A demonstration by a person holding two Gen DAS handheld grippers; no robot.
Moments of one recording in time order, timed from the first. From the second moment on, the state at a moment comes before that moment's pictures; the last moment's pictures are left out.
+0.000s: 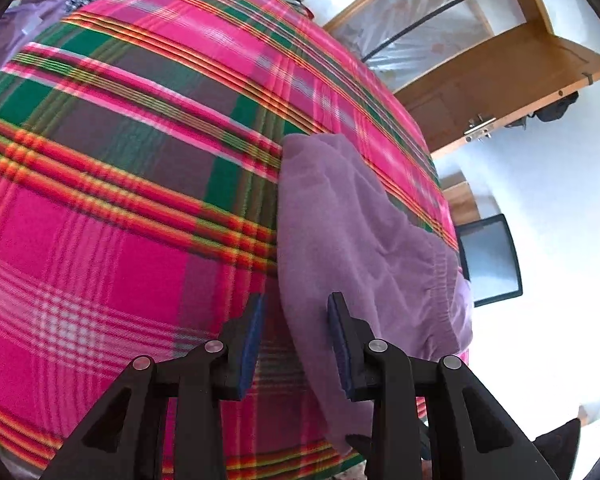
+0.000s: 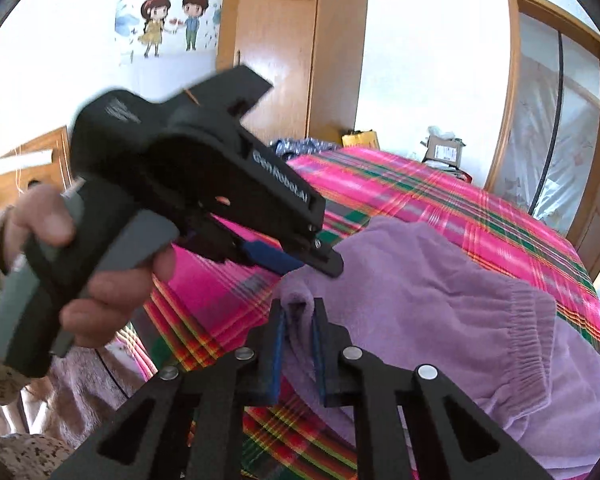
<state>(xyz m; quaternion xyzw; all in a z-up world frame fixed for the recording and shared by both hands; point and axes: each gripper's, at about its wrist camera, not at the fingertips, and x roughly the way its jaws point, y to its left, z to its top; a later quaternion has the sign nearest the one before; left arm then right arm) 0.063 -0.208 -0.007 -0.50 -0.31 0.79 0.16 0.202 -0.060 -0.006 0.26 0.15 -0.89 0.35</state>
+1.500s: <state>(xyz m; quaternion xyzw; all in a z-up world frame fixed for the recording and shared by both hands) 0.034 -0.278 0.010 -0.41 -0.37 0.81 0.18 0.214 -0.125 0.010 0.25 0.16 -0.86 0.42</state>
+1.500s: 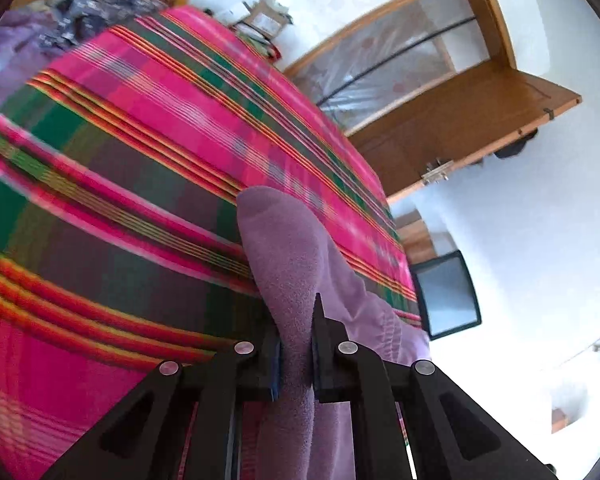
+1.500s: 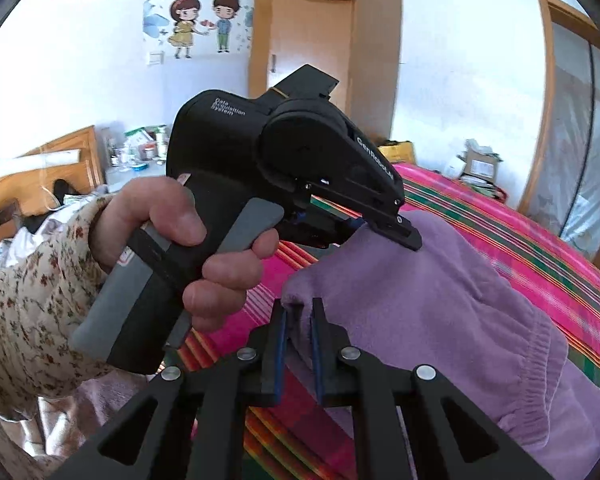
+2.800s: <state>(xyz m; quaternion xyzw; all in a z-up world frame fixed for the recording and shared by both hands) 0.095 -0.305 0.031 -0.41 -0.31 0.86 0.02 0.155 -0.044 0.025 0.31 0.02 -0.88 0.37</state>
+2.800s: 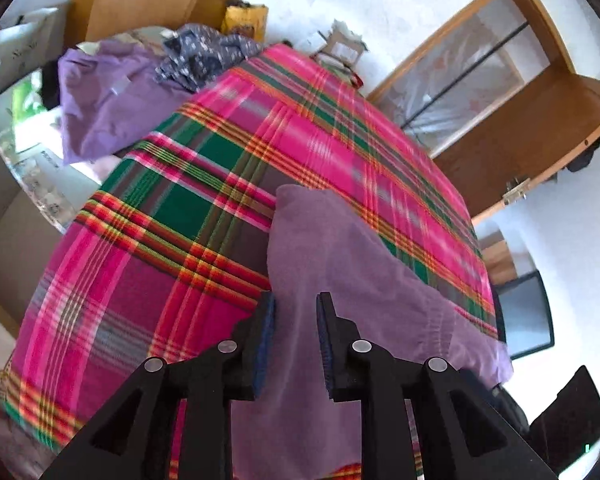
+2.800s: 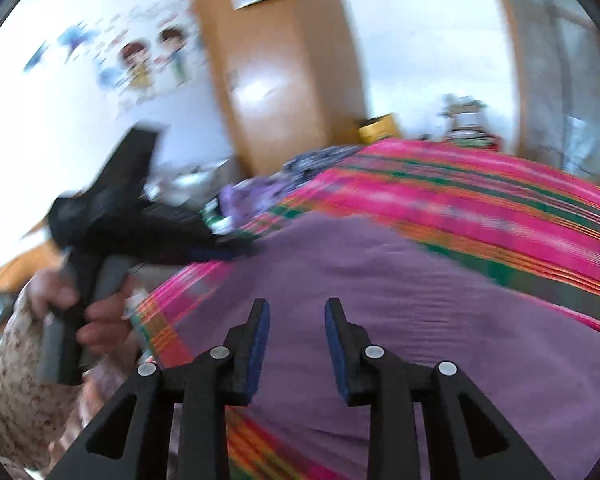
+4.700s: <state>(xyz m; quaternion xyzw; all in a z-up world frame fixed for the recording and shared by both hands) 0.065 0.051 -0.004 -0.50 -0.09 0.81 0.30 0.128 0.354 -0.031 0.34 -0.11 -0.93 -0.06</state>
